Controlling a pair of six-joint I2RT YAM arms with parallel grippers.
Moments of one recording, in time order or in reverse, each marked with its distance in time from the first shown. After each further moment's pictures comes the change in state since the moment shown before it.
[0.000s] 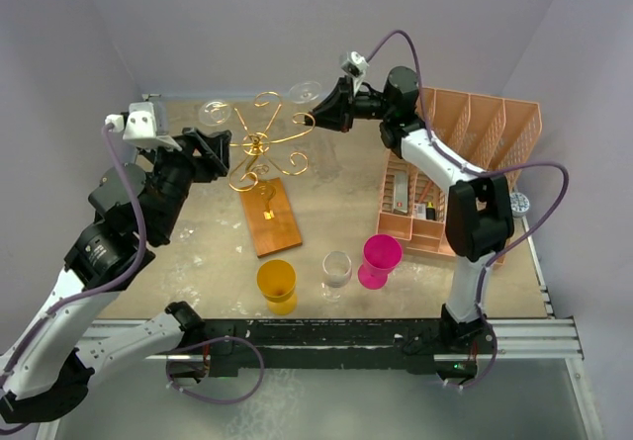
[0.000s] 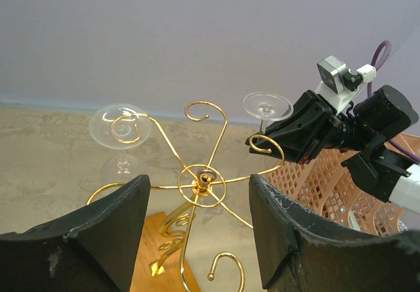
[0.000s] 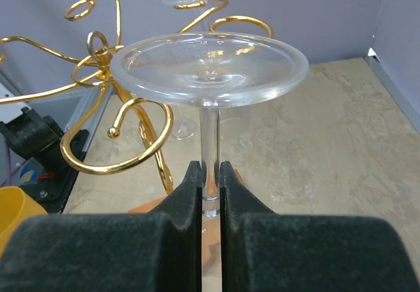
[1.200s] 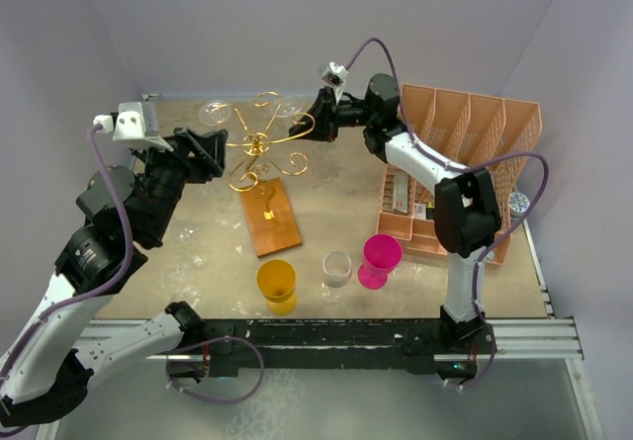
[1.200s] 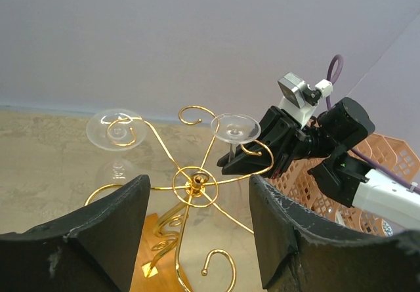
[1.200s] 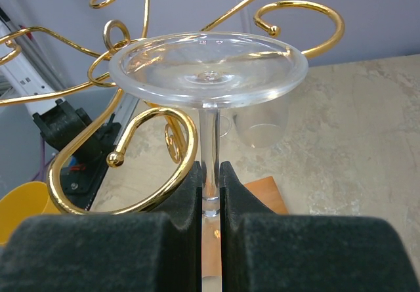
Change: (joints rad) left arm 0.000 -0.005 0.035 -0.027 0.020 -0.022; right arm 0.076 0.082 0.032 0.093 -0.058 0.104
